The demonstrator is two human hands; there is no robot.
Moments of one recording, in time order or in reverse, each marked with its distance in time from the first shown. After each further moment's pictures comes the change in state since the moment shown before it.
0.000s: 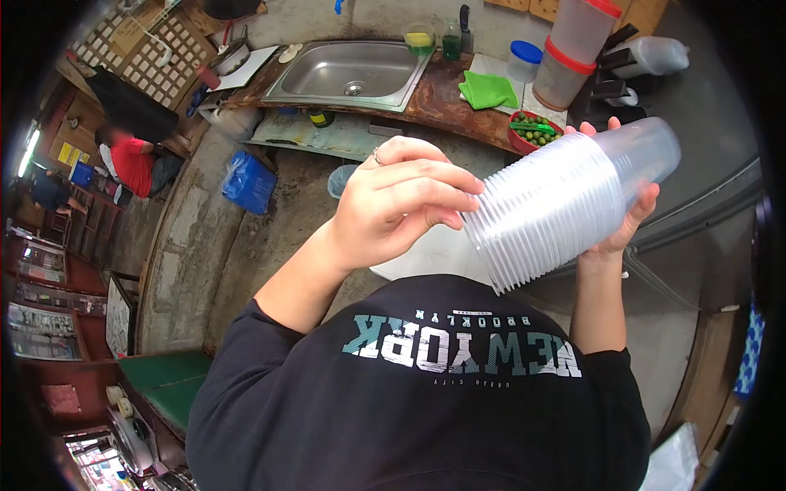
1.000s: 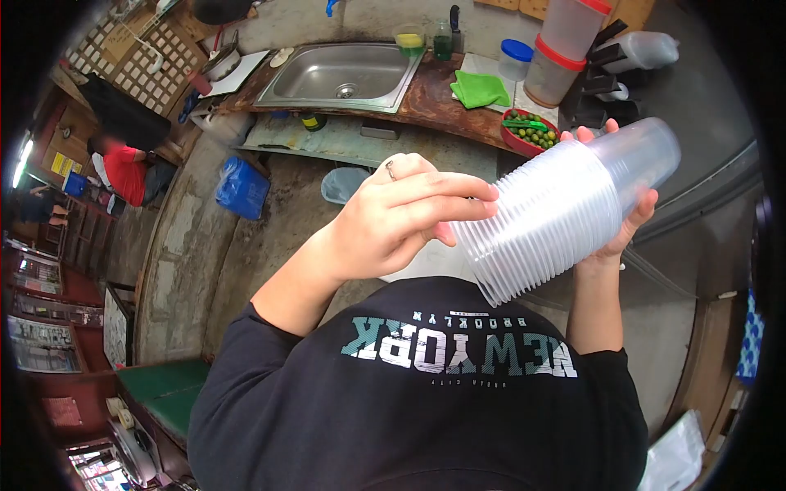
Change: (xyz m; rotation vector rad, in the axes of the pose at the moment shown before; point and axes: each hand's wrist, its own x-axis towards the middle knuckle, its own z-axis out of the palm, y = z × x) left_hand -0.004 0.008 -0.009 -0.018 -0.170 0.008; right_hand -0.013 0.000 0.015 -0.041 -0.007 -0.016
